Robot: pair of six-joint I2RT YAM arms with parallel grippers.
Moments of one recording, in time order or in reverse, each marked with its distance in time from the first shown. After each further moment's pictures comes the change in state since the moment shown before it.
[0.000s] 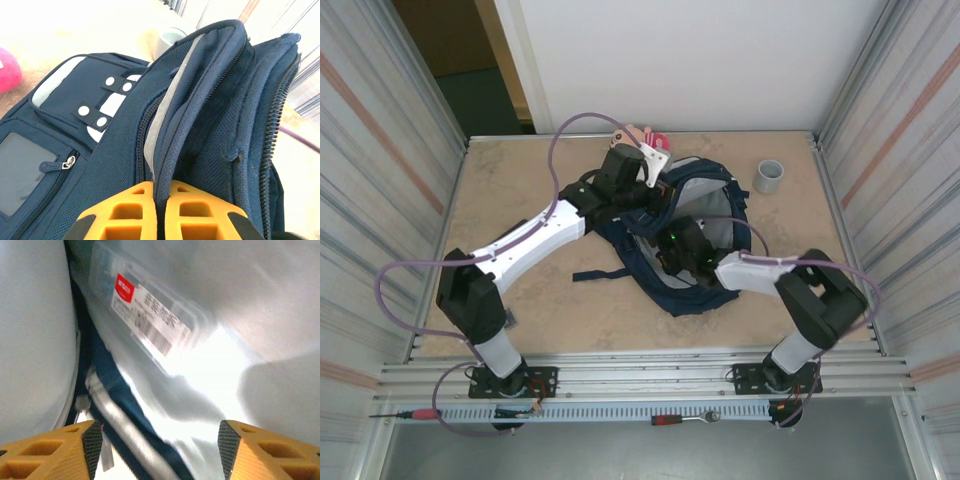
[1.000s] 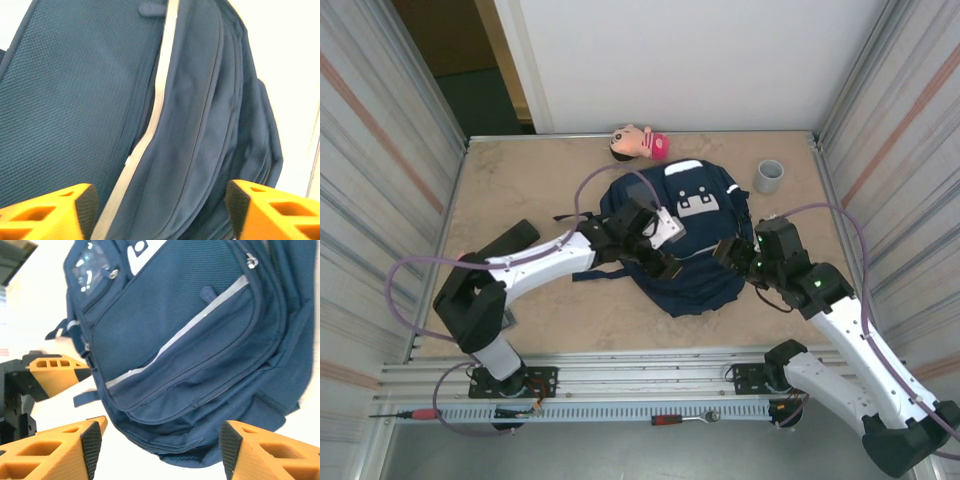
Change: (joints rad) left arm -0.092 -0.061 -0.317 -0.071 0.133 0.293; right arm -0.241 -0.767 0.147 -1.034 -0.030 -0.658
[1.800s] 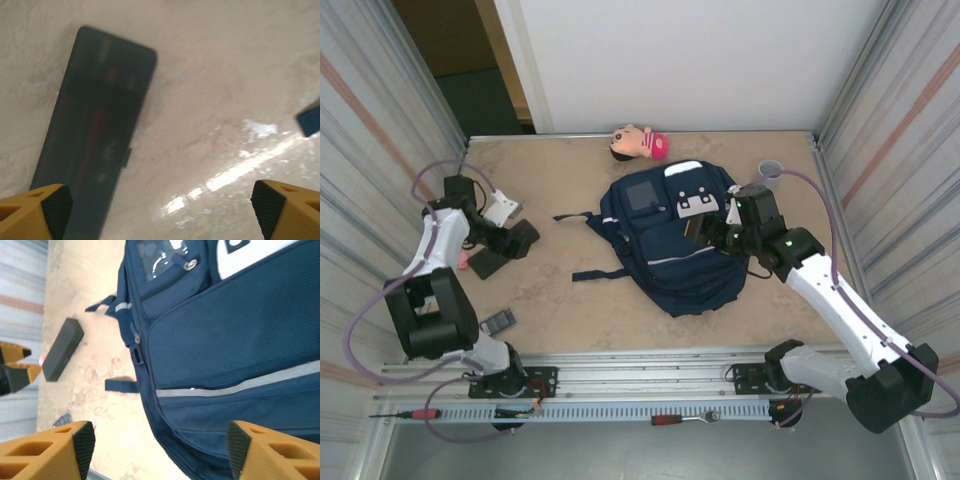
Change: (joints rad) left arm 1.060 -0.079 -0.041 -0.477 -0.034 0.562; right arm -0.002 0.296 0.123 0.195 -0.214 -0.165
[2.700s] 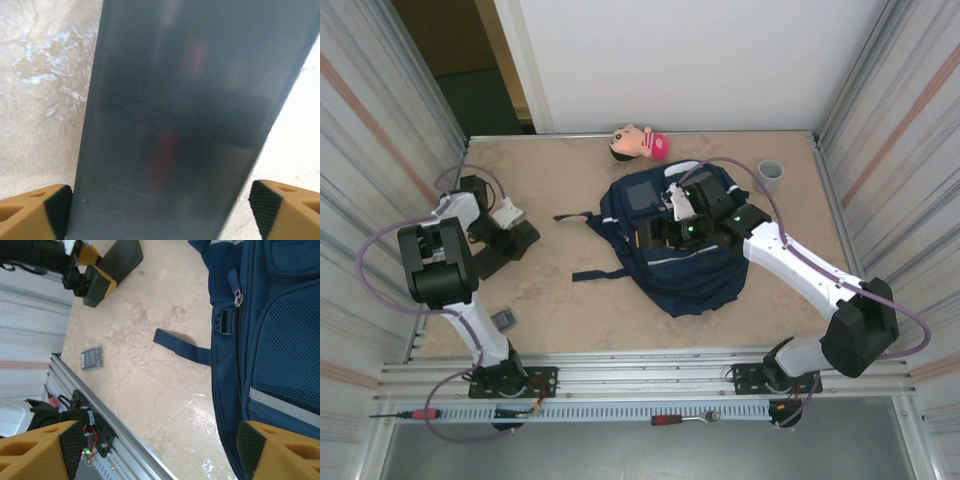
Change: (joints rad) left arm 0.000 0.328 0.103 0.080 -0.172 0.091; right arm 0.162 0.309 0.170 0.074 -0.224 -0.157
